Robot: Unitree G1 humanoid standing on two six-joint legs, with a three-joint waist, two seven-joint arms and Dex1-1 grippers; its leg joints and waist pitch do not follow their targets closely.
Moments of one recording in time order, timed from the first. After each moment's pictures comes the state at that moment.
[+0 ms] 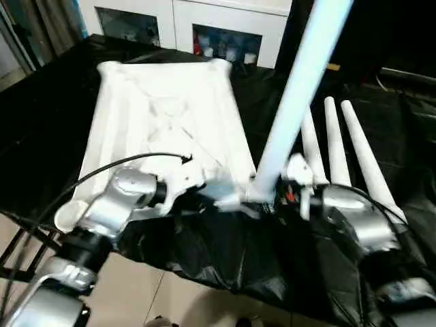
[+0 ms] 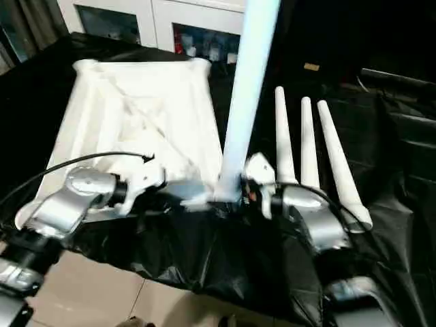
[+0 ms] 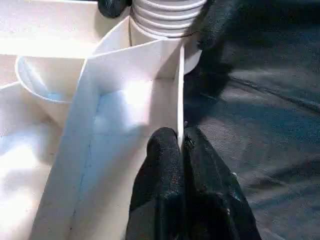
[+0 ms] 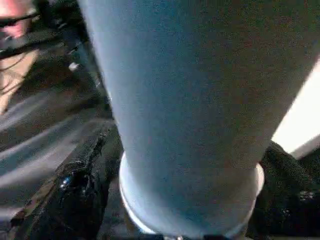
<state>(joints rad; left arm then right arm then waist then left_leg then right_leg) -0.56 0.43 -0.33 0.39 0.00 0.20 -1.24 -0.46 -0.37 0.19 0.48 0.18 0.07 1.14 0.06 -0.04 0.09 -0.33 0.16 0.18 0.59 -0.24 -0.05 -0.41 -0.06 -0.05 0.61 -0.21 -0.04</state>
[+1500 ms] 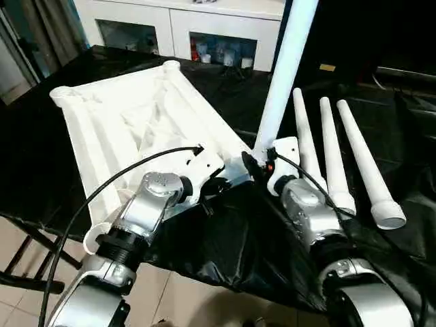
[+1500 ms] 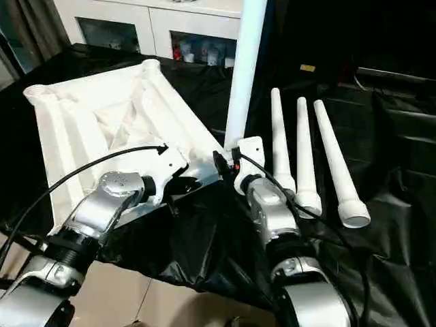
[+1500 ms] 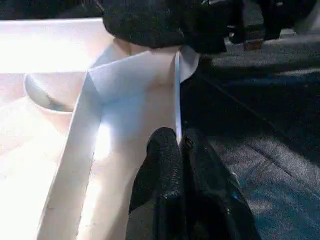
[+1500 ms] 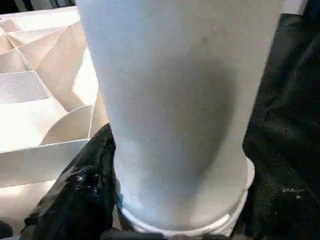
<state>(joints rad) -0.58 0.19 -0.24 0.46 0.09 0.31 -0.81 -0.63 -0.03 -0.03 0.87 0.11 -0.08 0.33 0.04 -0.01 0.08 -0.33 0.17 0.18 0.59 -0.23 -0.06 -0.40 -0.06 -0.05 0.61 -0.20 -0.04</state>
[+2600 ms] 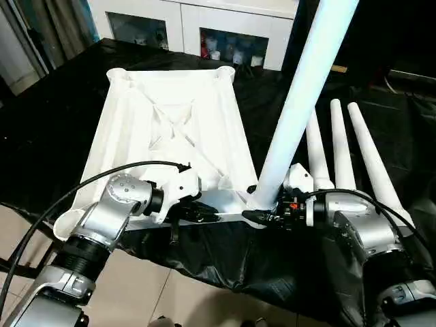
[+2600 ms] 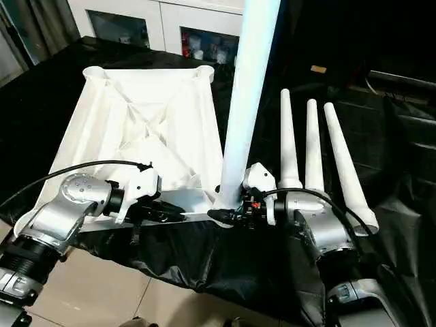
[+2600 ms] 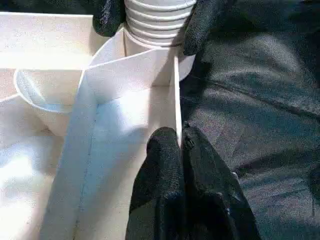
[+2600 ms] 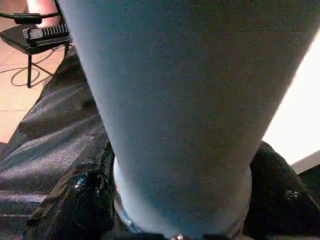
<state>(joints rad) -0.51 0.41 -0.30 0.40 -0.02 0.13 -1.29 -0.45 -0.37 0.18 0.53 0.18 0.02 1.19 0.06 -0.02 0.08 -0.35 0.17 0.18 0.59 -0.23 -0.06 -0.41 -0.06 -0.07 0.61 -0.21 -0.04</state>
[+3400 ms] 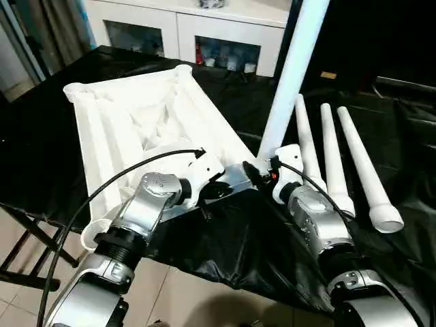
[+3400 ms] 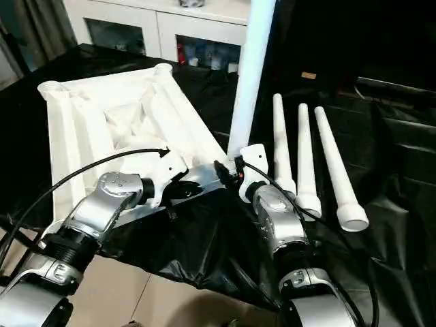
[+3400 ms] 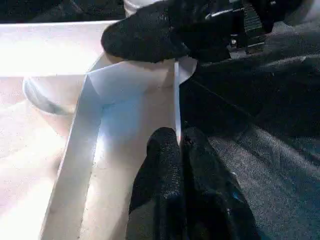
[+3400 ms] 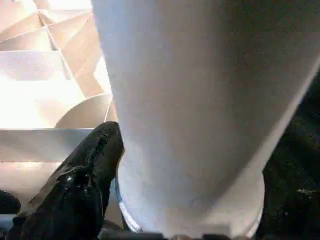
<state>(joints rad) -0.60 0.21 -0.27 0.52 0.10 0.26 -0.89 -0.55 -0.08 0.01 0.75 0.09 -0.01 0.42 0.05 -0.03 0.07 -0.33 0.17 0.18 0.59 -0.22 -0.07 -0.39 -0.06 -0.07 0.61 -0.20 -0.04</state>
